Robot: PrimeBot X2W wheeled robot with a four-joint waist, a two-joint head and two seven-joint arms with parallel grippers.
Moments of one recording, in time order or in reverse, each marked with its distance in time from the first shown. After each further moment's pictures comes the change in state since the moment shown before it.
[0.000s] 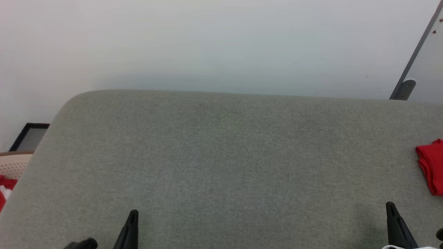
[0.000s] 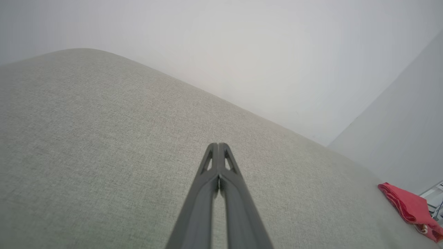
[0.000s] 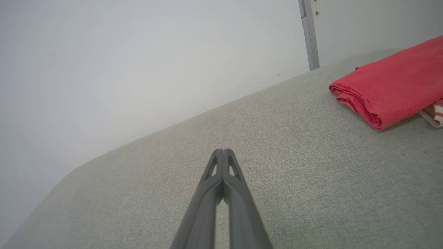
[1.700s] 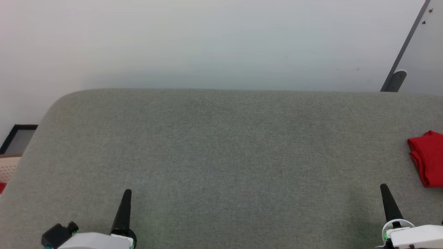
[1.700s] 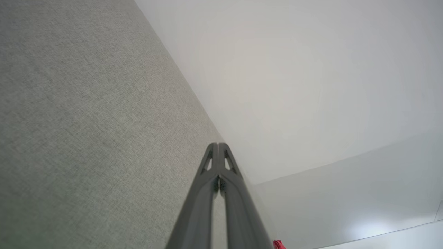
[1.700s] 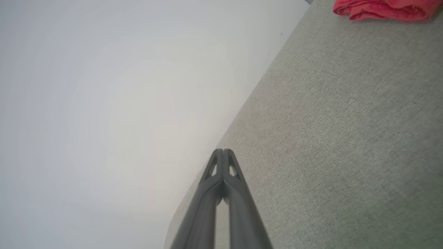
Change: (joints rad) left arm -0.136 -0.028 0.066 0.068 -0.619 0.000 0.162; right arm -0.109 0.037 -0.026 0.031 0.606 0.000 0.171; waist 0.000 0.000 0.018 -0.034
